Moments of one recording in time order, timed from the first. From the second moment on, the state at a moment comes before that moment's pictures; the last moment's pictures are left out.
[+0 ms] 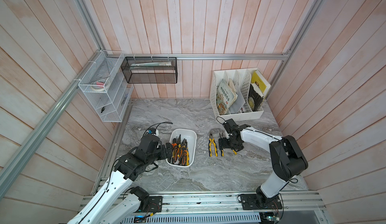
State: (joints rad) left arm -0.53 0.79 0.83 -0.85 -0.09 -0.58; right arm 0.46 1.71 1.03 -0.72 0.01 0.40
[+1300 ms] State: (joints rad) left arm -0.53 0.79 0.83 -0.85 -0.09 -0.58; right arm 0.60 1.55 1.32 -0.86 -0.01 0.54
